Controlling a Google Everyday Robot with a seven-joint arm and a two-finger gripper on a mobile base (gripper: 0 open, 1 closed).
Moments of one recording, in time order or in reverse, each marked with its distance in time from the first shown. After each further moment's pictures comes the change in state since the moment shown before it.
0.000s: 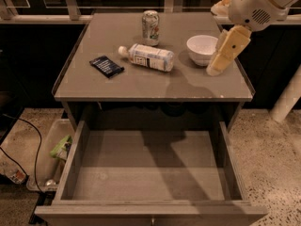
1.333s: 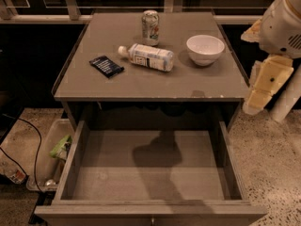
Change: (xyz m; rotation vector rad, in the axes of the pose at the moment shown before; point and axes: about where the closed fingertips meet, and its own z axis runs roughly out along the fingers) arm 0.057 0.087 -0.048 -0.055 0.298 0.049
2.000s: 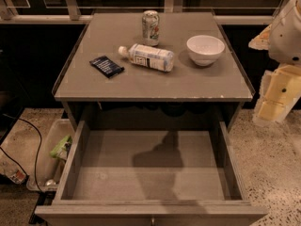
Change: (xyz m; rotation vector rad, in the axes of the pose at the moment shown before) arm 0.011 0.022 -0.007 -0.019 0.035 0.004
